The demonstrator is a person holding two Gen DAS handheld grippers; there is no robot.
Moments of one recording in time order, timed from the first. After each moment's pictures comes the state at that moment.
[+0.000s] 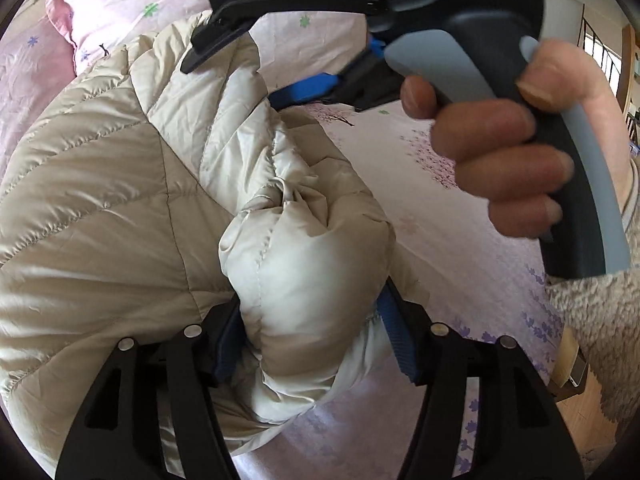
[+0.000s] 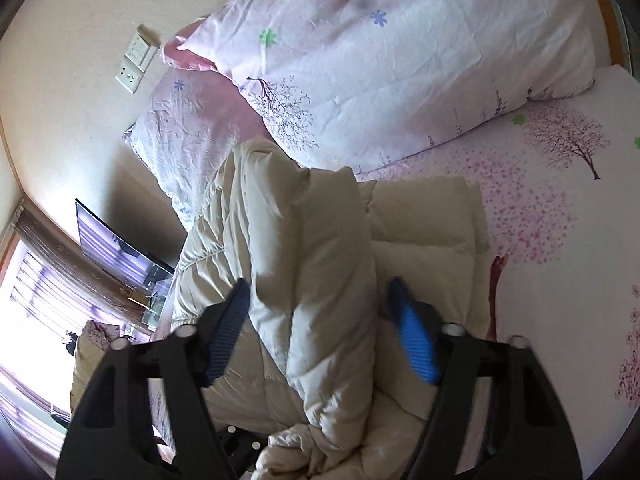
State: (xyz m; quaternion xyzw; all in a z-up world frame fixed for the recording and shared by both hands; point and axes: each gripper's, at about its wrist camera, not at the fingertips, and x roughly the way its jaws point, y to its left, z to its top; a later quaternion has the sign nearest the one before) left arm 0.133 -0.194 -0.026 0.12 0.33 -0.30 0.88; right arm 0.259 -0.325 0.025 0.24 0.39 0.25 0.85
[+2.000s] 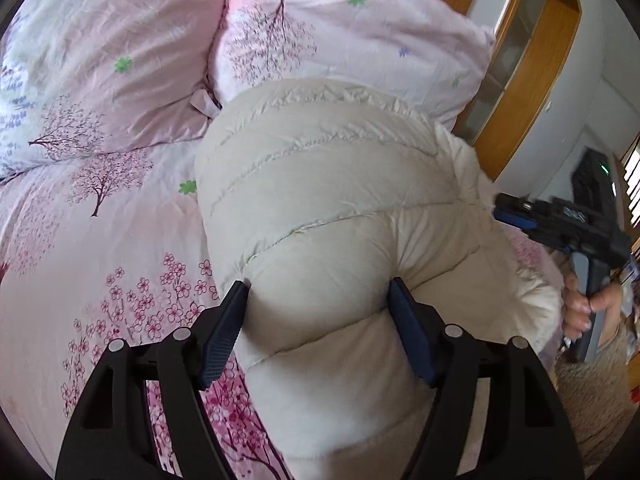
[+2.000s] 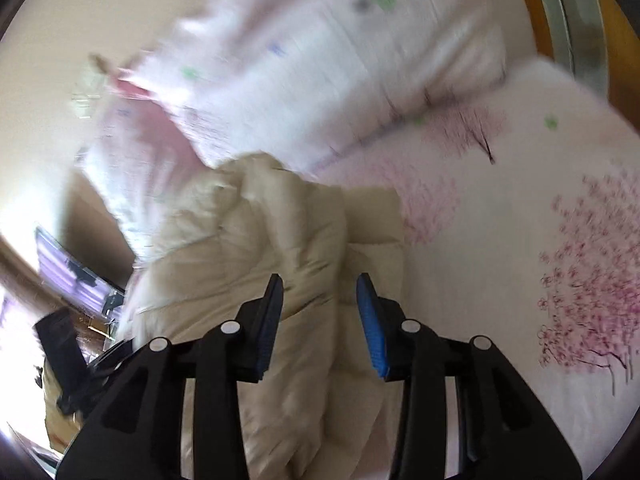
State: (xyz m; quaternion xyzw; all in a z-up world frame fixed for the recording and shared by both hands) left arm 0.212 -0.046 0.011 -0.05 0.39 -0.24 0.89; right arm 0.201 -0.379 0.018 0.23 0.37 0.16 0.89
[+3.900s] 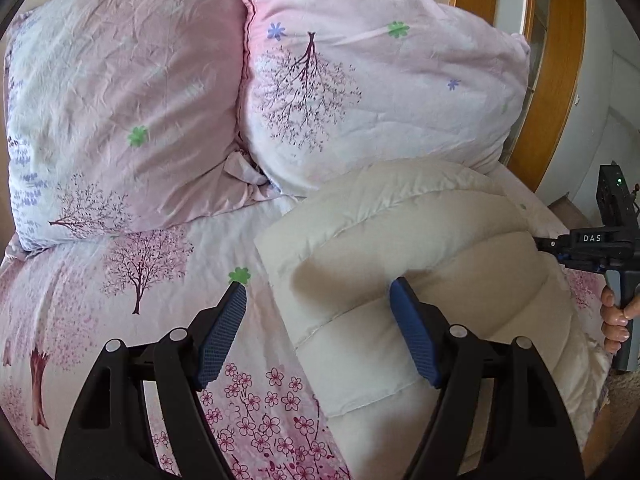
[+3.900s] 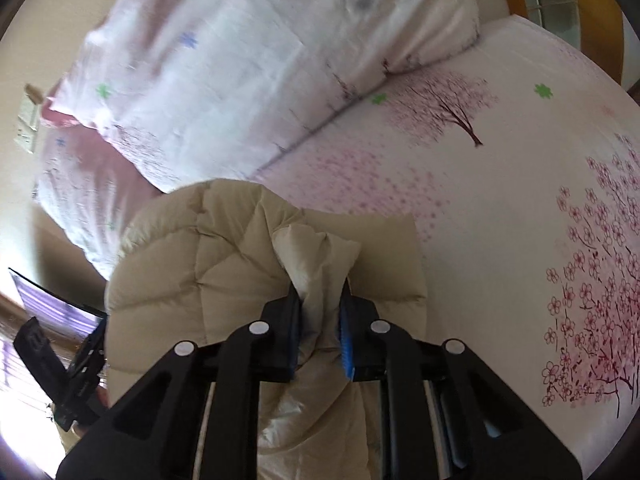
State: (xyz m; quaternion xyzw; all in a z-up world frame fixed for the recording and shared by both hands) left arm 0.280 -0.046 0.020 0.02 0.34 -0.17 0.92; right arm 0.282 -0.397 -0.024 0.27 0.45 0.08 0.85
